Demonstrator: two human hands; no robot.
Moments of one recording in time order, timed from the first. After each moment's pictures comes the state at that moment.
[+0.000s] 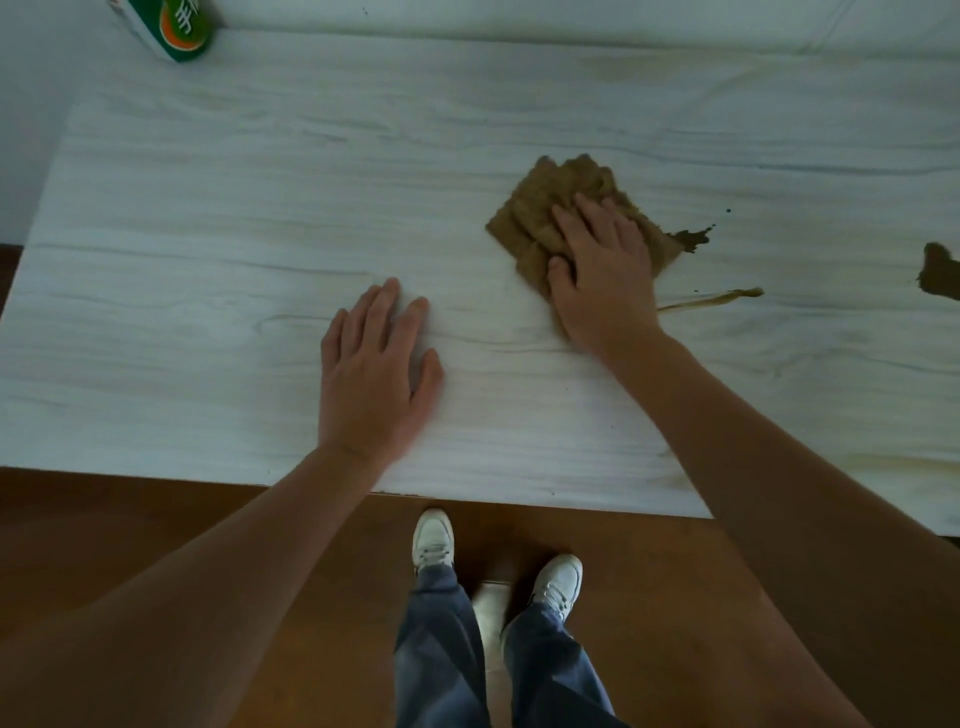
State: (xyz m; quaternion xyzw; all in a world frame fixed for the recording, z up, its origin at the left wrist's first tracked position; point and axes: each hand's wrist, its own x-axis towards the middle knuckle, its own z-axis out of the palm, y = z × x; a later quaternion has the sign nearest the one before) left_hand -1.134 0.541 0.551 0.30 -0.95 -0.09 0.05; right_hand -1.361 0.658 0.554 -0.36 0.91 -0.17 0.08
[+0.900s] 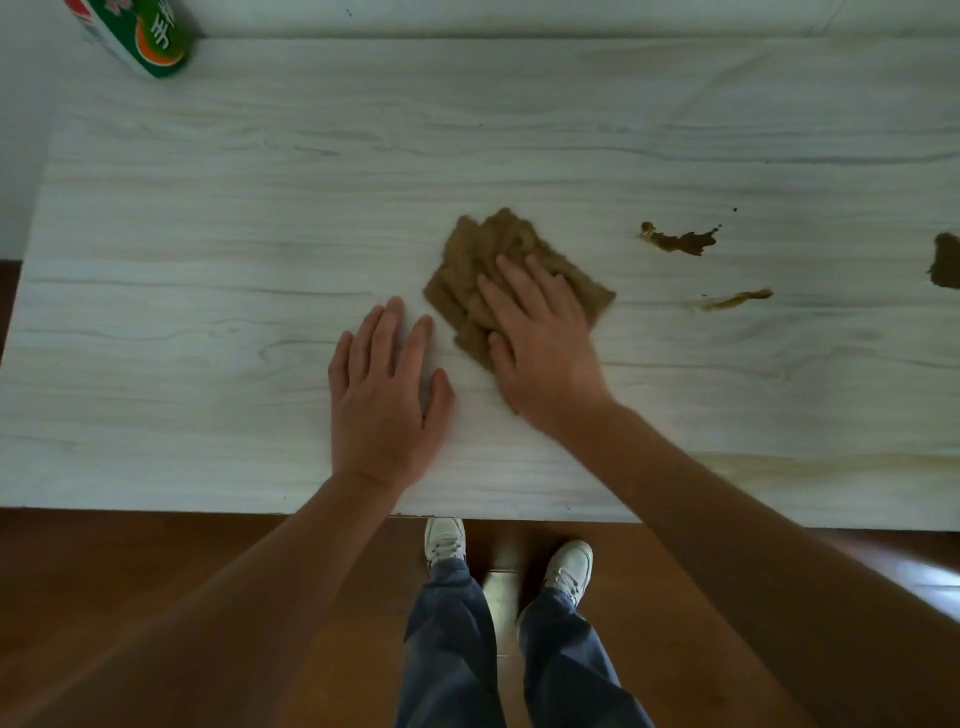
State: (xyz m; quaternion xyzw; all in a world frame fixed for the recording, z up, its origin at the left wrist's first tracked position) left_hand -1.137 0.542 0.554 0.31 -0.95 -0.08 0.04; right_hand -1.290 0.648 0.554 -0.45 0.87 -0.16 0.09
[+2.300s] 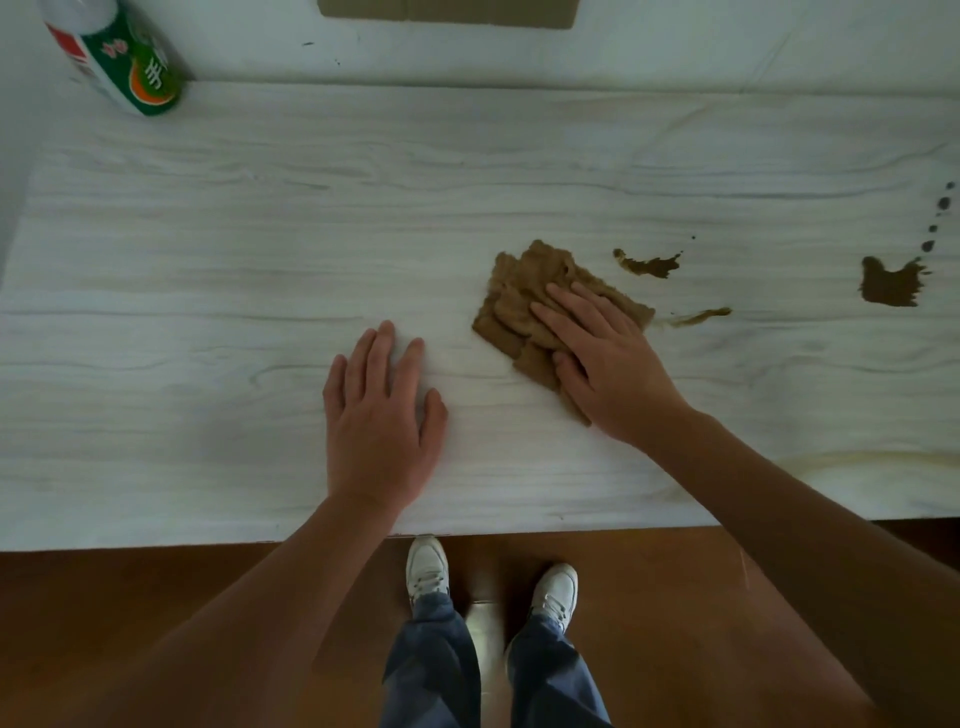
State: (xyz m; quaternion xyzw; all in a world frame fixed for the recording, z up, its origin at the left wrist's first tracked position) left_hand -1.134 0.540 0.555 0.30 -0.95 -0.10 0.03; right_hand -1.339 0.711 0.559 -0.49 0.86 -0.13 0.10
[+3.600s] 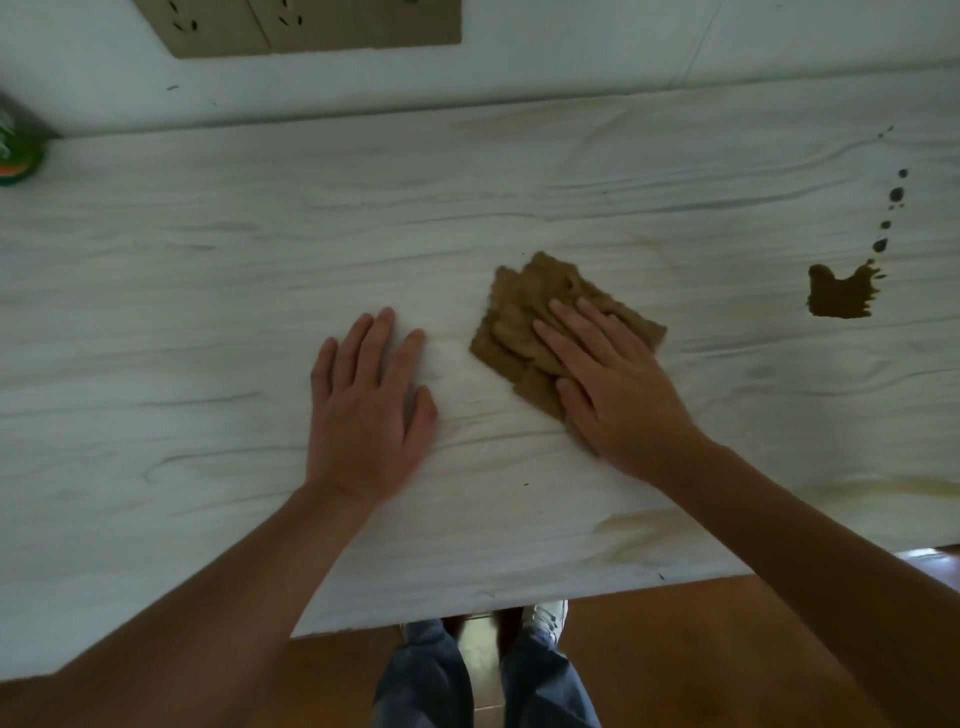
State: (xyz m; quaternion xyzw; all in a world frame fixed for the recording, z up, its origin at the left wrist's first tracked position) left_hand -1.236 0.541 0.550 0.19 -0.98 -0.07 0.07; right_hand -1.398 0.762 0.559 -0.47 0.87 -0.11 0.08
